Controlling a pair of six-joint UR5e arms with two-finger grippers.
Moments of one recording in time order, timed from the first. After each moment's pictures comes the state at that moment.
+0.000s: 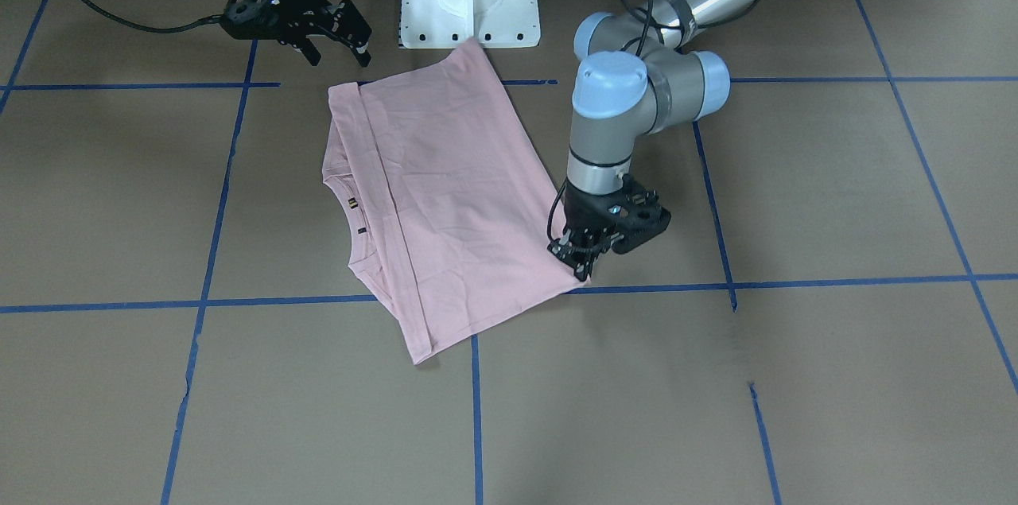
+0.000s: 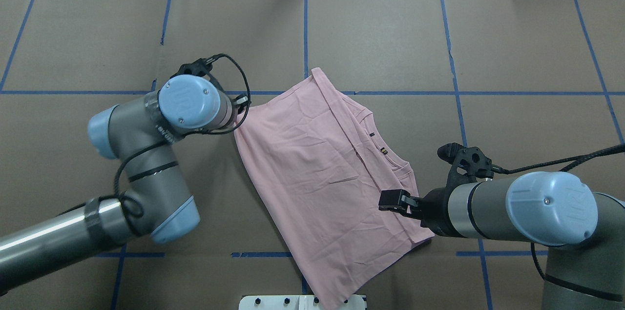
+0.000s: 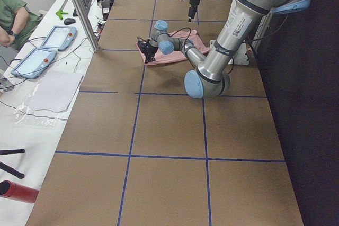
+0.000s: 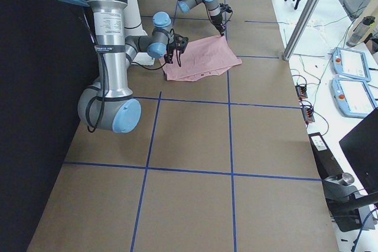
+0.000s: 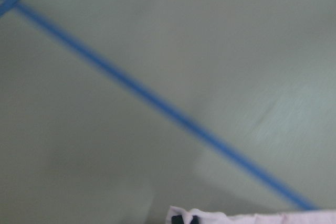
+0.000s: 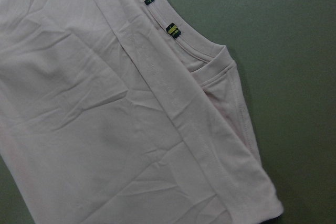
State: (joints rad) left arm -0.63 -2.29 -1.37 -1.93 -1.61 -1.70; right arm 0.33 -1.48 2.20 -1.24 1.74 1.73
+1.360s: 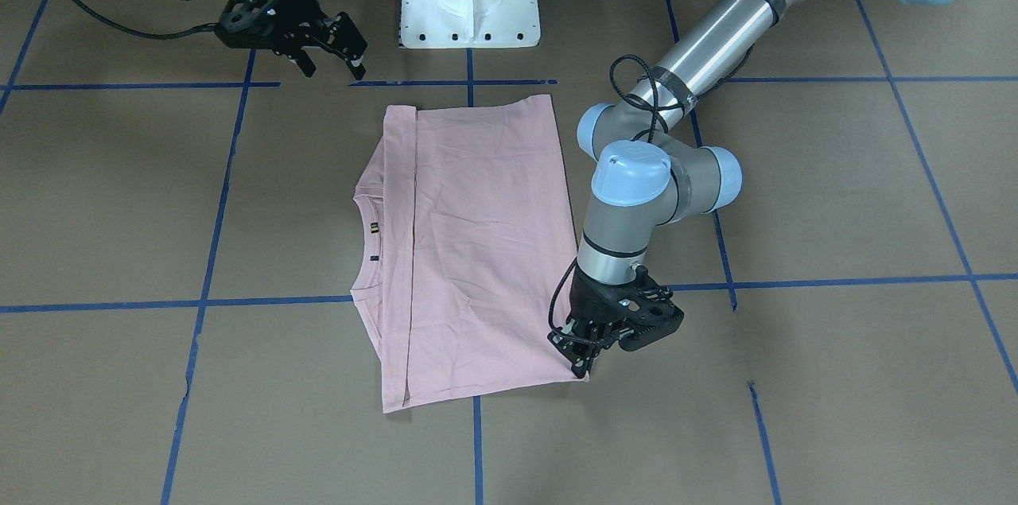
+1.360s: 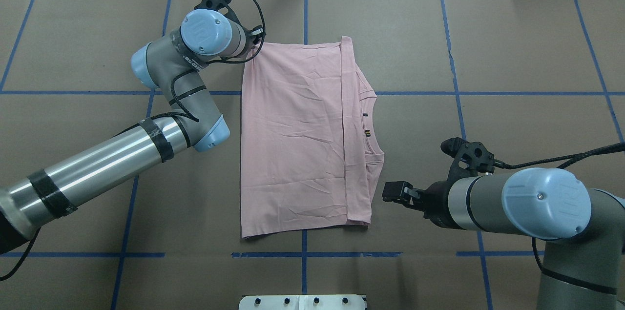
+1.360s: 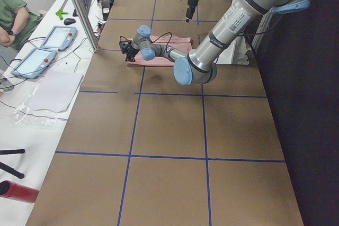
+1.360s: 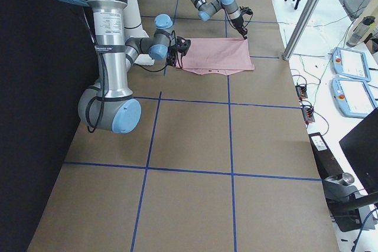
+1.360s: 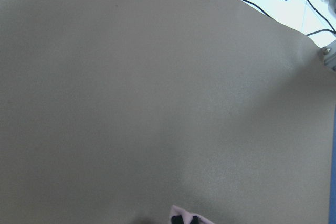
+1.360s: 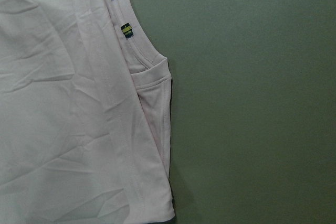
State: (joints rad) left arm -0.72 -2.44 -1.00 -2.32 -1.60 -1.60; right arm 0.34 -1.48 2.18 -1.24 1.70 1.73
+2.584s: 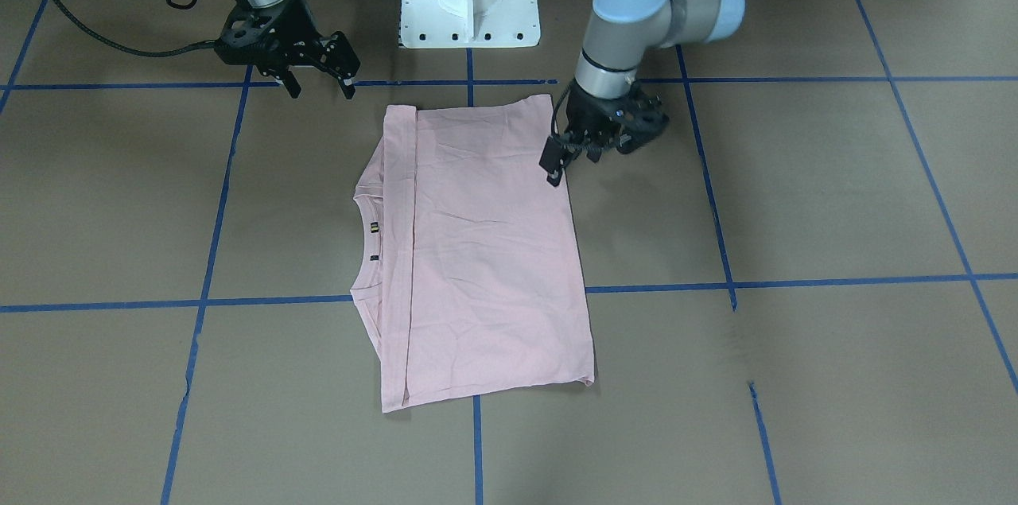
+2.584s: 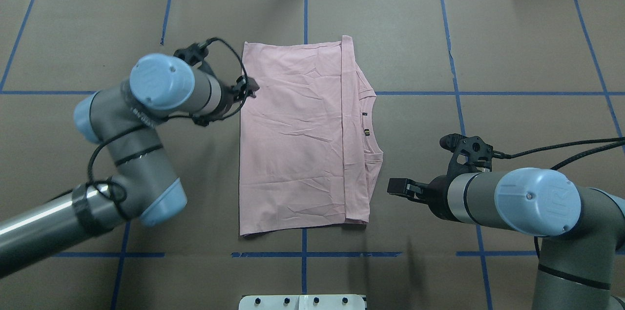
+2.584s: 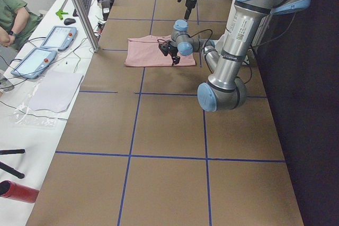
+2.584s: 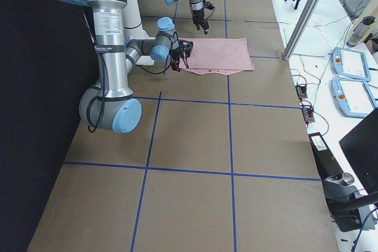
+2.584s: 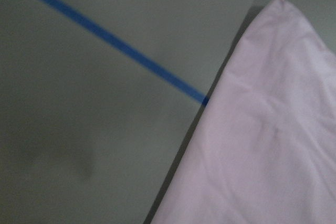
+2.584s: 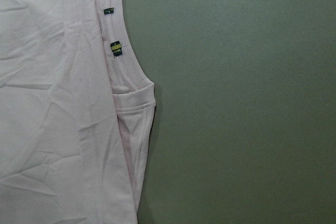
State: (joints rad) left arm -0.42 -2.03 -1.81 -1.78 -1.68 -1.99; right arm 0.35 -1.47 2.15 -1.30 1.65 1.58
